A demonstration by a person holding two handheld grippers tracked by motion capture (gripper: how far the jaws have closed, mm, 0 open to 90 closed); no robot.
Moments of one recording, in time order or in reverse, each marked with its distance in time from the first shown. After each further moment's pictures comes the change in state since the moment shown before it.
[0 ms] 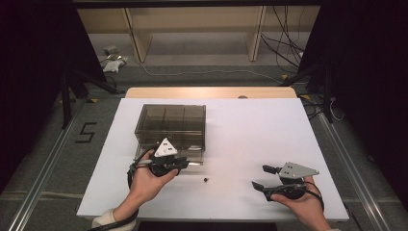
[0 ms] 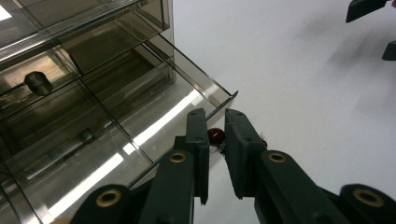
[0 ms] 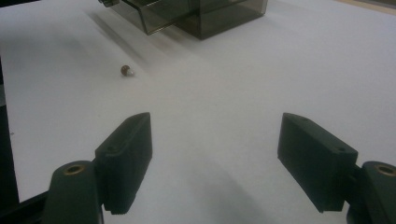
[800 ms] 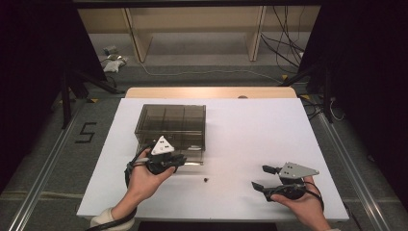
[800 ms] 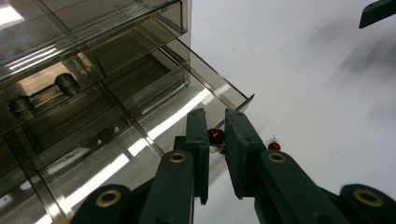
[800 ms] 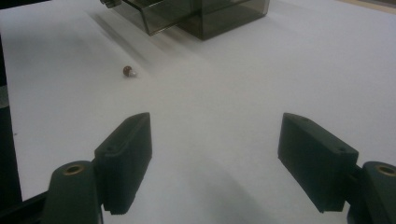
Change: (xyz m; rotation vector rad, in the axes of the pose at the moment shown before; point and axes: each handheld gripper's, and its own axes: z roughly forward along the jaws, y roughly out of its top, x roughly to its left) left arm 0.007 0.001 -0.004 -0.014 0.026 -0.005; right arm 0.000 0.000 0.000 -0.002 0.008 0.004
